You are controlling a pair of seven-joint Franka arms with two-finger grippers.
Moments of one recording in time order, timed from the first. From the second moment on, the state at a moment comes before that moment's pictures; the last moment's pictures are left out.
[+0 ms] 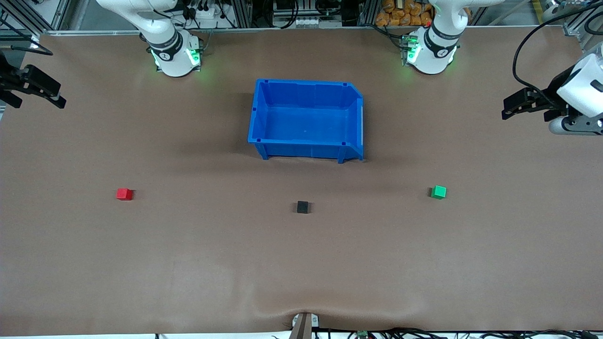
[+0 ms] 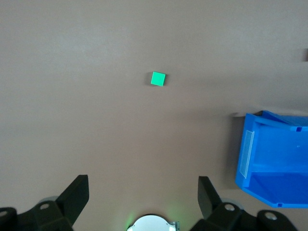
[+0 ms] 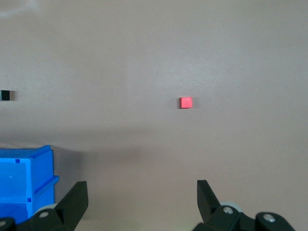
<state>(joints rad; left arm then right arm) 0.01 0.00 -0.09 -1.56 0.02 1.50 -0.02 -0.01 -0.10 -0.01 -1.55 0.02 1.49 0.01</state>
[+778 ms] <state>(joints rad) 0.01 0.05 -0.09 -1.53 0.09 1.51 -0.16 -0.02 0.07 -0.02 -1.56 0.01 1.54 0.01</state>
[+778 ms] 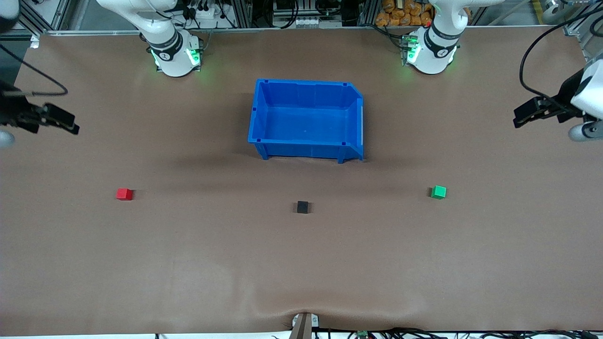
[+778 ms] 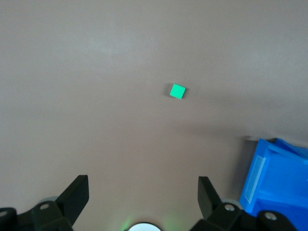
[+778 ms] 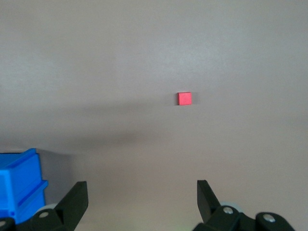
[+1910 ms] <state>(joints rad) -0.02 0.44 -0.11 -1.72 0.00 2.13 -0.13 -0.05 0.61 -0.09 -1.56 -0.02 1.78 -0.01</state>
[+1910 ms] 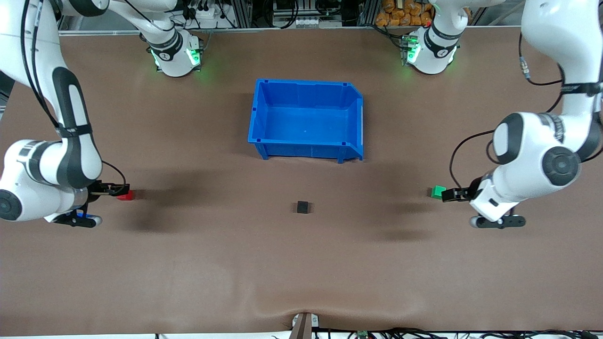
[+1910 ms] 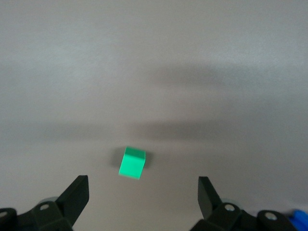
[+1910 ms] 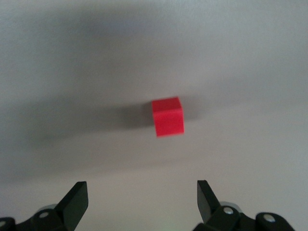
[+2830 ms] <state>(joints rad) -0.06 0.65 -0.11 -1.76 0.21 2.24 -0.02 -0.08 0.76 -0.09 -1.55 -0.01 1.92 -0.04</state>
